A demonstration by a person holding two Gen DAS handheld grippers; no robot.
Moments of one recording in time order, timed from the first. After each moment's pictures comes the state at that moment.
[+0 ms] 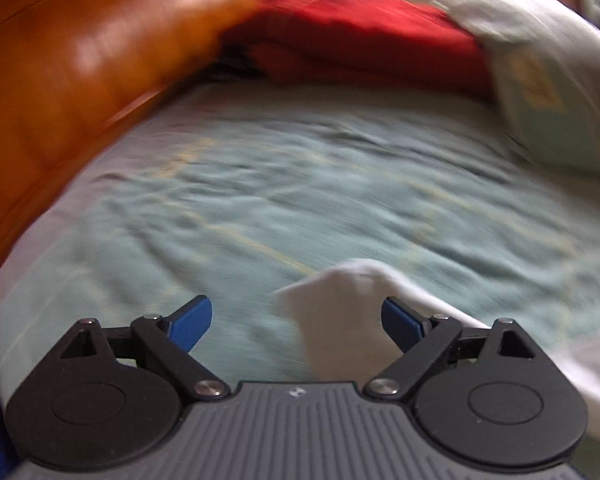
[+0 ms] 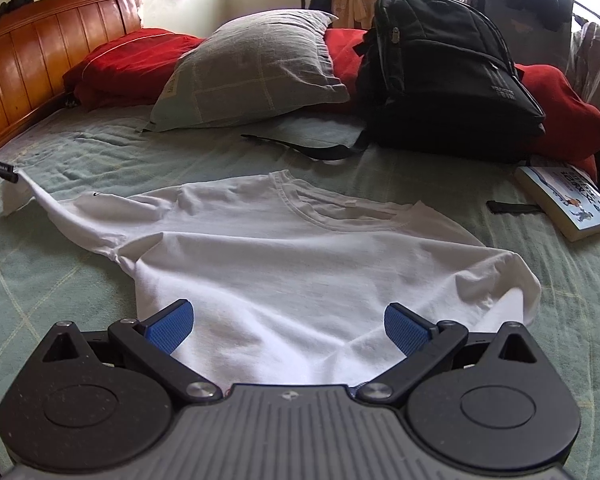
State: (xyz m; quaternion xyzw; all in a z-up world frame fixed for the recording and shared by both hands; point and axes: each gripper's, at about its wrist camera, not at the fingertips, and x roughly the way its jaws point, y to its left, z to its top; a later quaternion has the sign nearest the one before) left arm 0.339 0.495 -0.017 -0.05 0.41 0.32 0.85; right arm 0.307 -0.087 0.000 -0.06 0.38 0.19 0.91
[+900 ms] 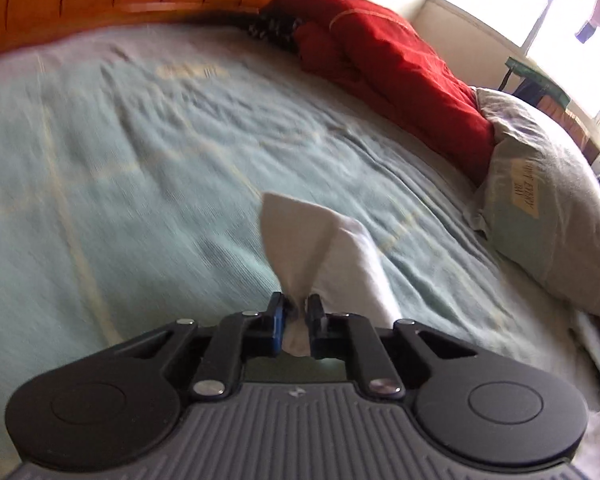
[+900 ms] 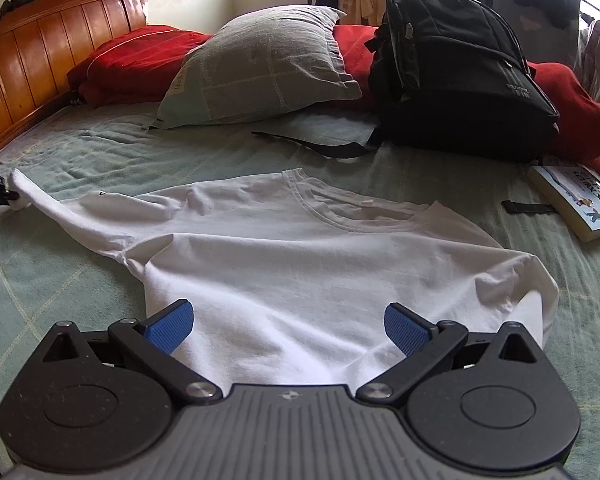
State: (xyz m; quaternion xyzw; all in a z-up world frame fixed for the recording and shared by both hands) left arm 0.292 0.514 -0.053 -0.27 0.32 0.28 0.86; right arm 0.314 -0.074 -0.006 -0.06 0.38 0.19 0.90
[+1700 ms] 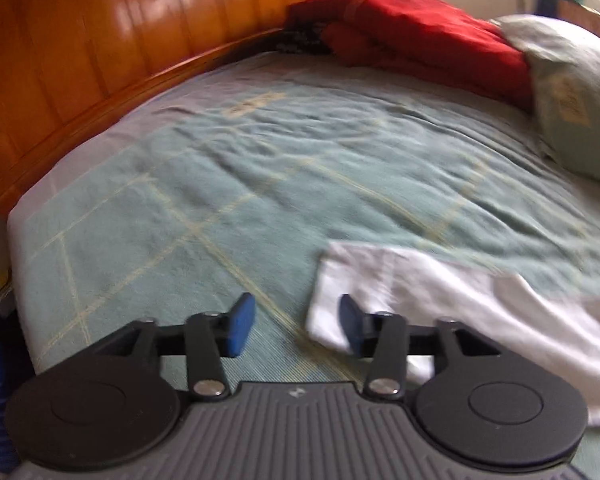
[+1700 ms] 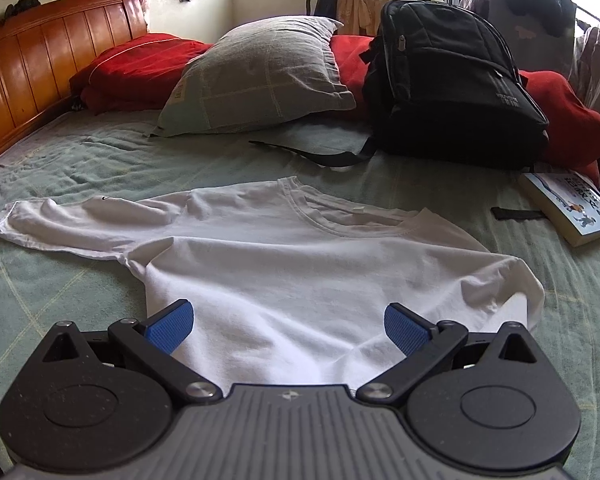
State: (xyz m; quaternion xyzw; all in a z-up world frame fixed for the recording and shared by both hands) left arm 0.249 0.476 -0.026 -0.09 0.41 0.34 0.84; right arm 0.302 -0.086 0.001 -0.06 0.37 0.19 0.91
